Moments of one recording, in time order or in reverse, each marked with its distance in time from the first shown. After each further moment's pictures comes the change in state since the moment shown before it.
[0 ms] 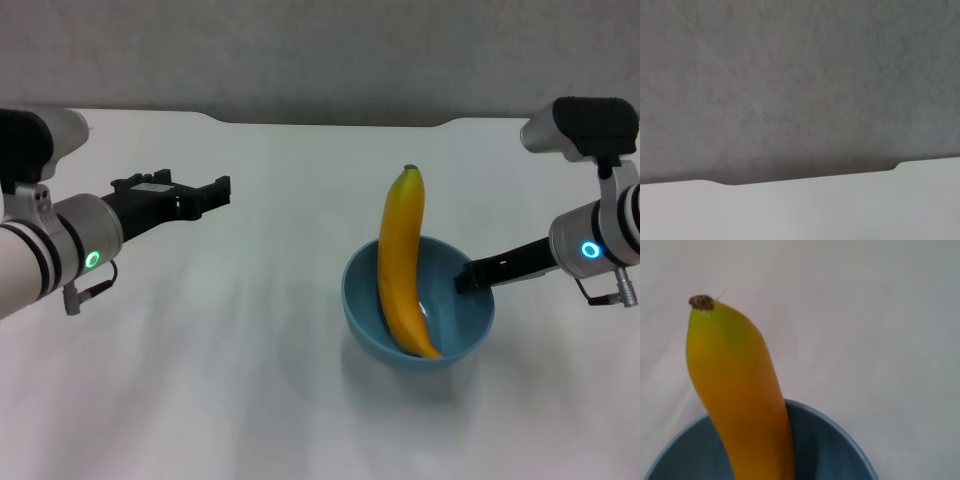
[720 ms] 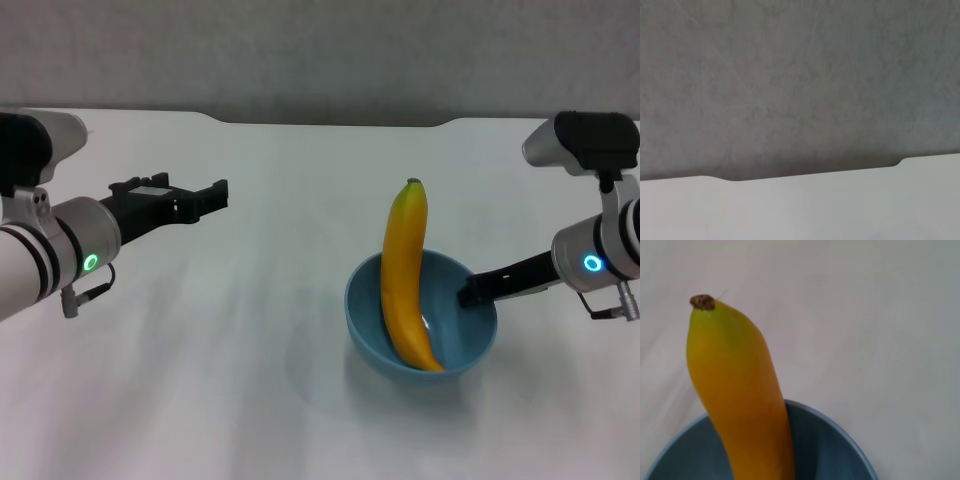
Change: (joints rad) left arm 0.000 0.001 -0.001 0.010 -0.002 0.000 0.005; right arm -0.009 0.002 -0.001 0.023 0.000 -0.002 0.002
